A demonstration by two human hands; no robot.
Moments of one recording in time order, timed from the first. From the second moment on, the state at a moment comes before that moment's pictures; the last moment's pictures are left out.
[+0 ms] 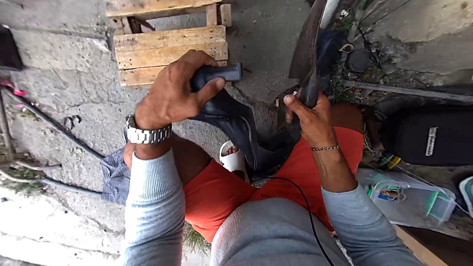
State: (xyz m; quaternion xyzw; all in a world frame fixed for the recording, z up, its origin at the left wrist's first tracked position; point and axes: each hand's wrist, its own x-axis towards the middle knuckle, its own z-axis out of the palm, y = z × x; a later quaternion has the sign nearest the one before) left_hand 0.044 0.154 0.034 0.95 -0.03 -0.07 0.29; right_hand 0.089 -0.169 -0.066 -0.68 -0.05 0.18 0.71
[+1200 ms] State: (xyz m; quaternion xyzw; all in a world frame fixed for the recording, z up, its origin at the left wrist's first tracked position) left_hand 0.023 0.034 0.024 0.90 -0.24 0.36 0.09; right_hand 0.080 -0.187 -0.009 -0.39 -0.19 0.11 0.90
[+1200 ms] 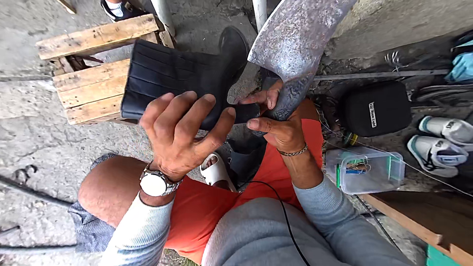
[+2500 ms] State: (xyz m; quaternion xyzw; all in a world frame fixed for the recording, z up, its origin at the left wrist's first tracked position) left_hand -0.050 -0.046 -0.038 0.55 0.05 0.11 0.83; right_hand 0.044 -0.231 -0.060 -0.35 -0.01 0.13 0.93
